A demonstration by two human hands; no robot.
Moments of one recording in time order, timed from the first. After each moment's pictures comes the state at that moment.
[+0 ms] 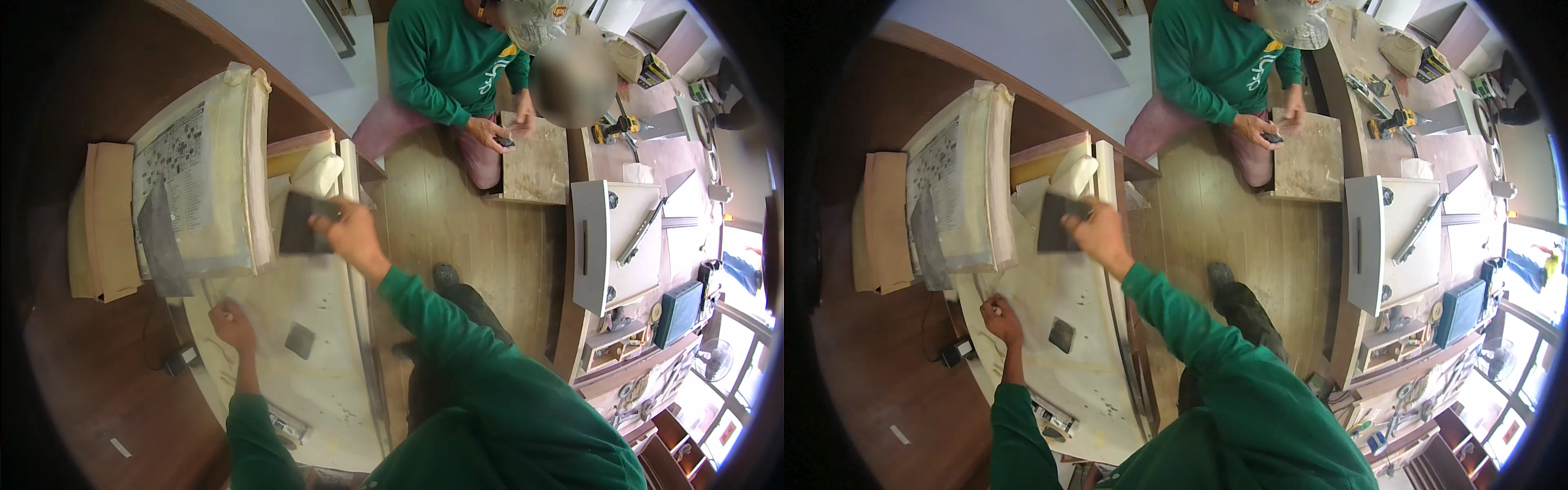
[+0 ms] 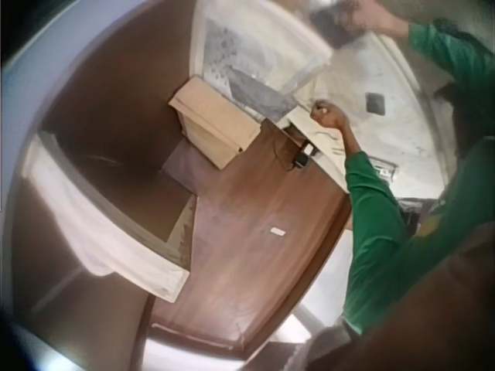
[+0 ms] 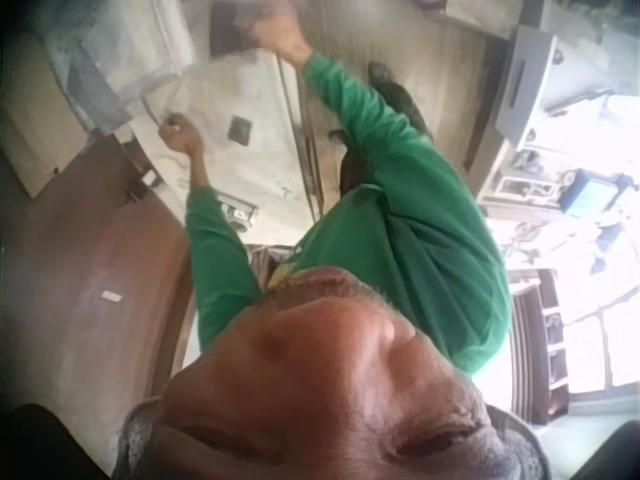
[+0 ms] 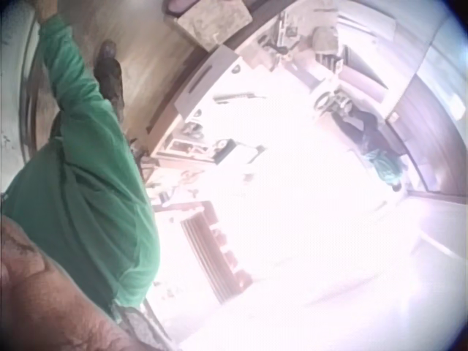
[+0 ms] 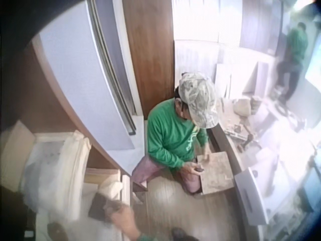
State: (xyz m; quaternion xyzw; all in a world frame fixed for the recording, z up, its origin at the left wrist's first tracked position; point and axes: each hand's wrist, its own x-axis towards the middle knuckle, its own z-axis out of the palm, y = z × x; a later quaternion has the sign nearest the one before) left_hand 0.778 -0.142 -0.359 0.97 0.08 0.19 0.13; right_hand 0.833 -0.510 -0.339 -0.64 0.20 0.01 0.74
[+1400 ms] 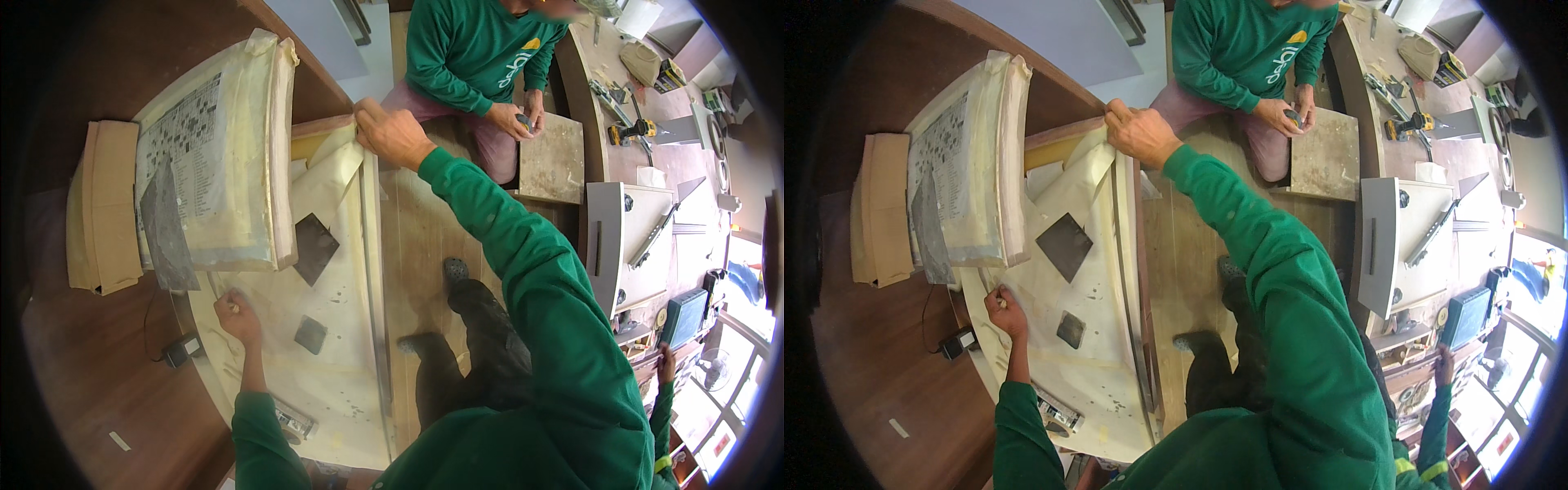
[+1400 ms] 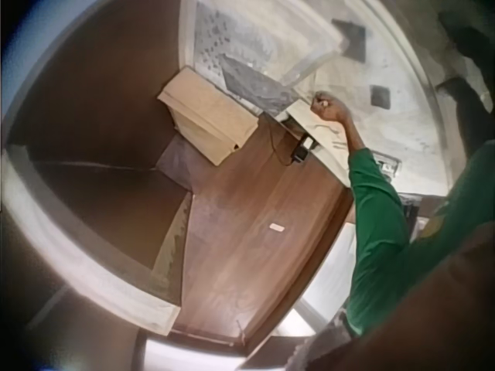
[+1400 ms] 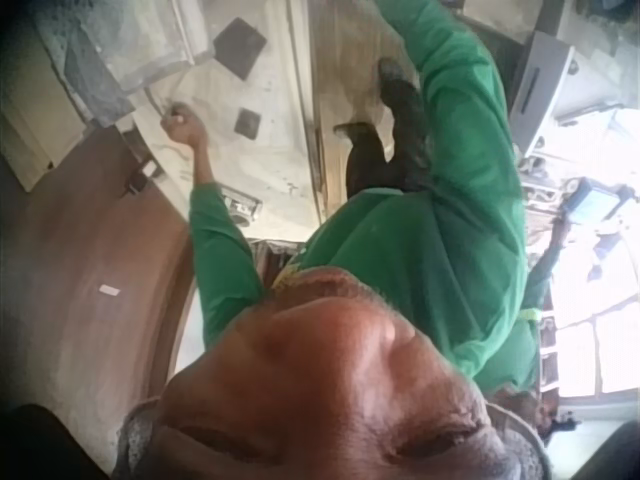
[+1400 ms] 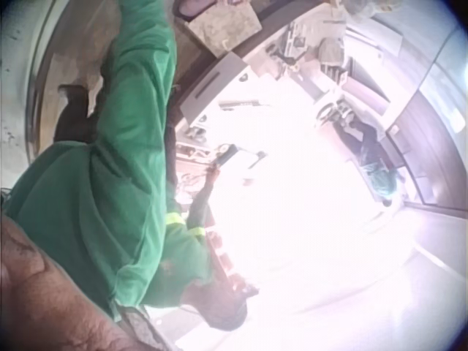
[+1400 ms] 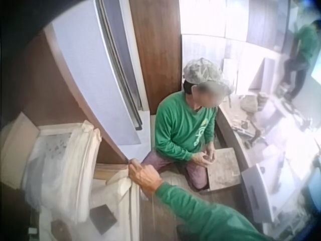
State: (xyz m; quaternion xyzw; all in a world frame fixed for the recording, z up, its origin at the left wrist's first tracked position) left_hand 0.785 -0.153 -0.358 0.96 0.06 0.23 0.15; right_hand 0.956 -0.609 -0.381 -0.92 -0.19 -0.27 0.22
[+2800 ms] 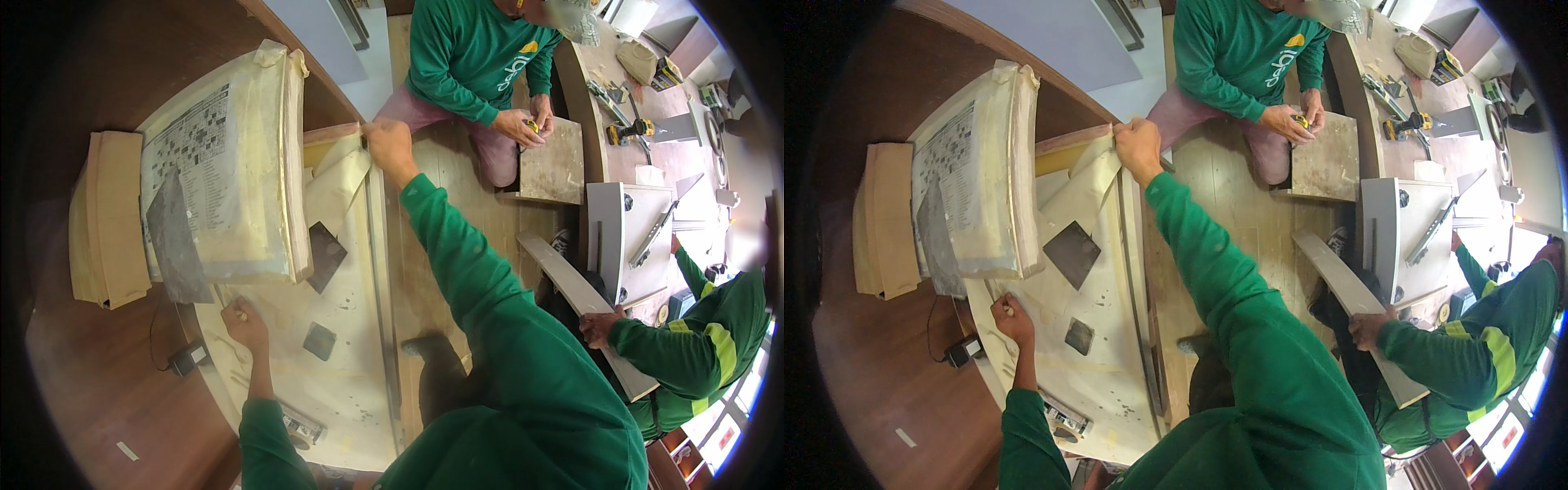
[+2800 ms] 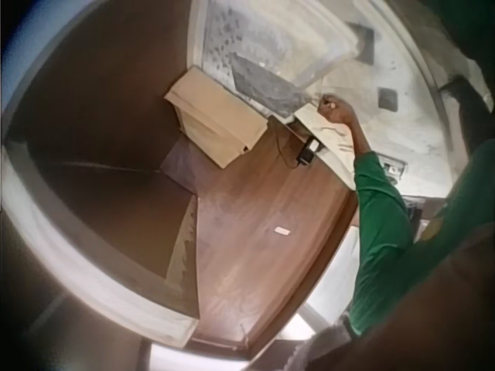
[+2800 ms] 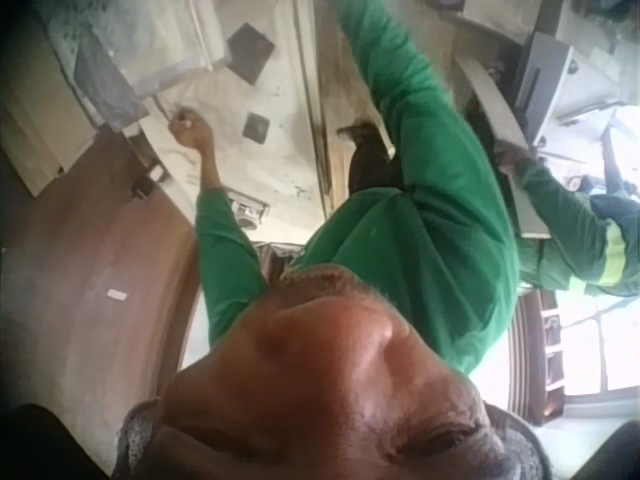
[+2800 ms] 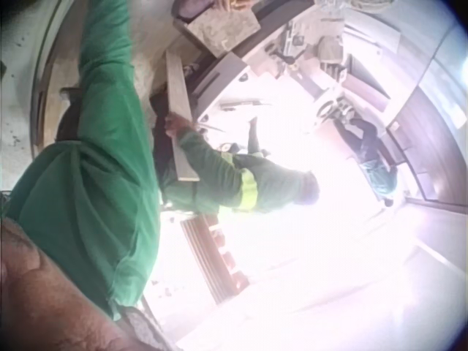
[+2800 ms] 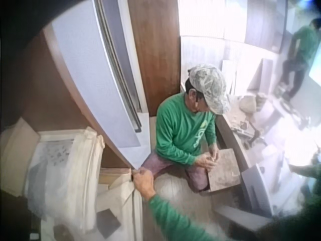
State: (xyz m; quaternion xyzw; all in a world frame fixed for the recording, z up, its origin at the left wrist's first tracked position) left_hand 0.786 -0.151 -0.359 0.96 0.08 0.21 0.14; right_hand 0.965 -0.566 -0.391 -0.66 0.28 -0.04 0.69
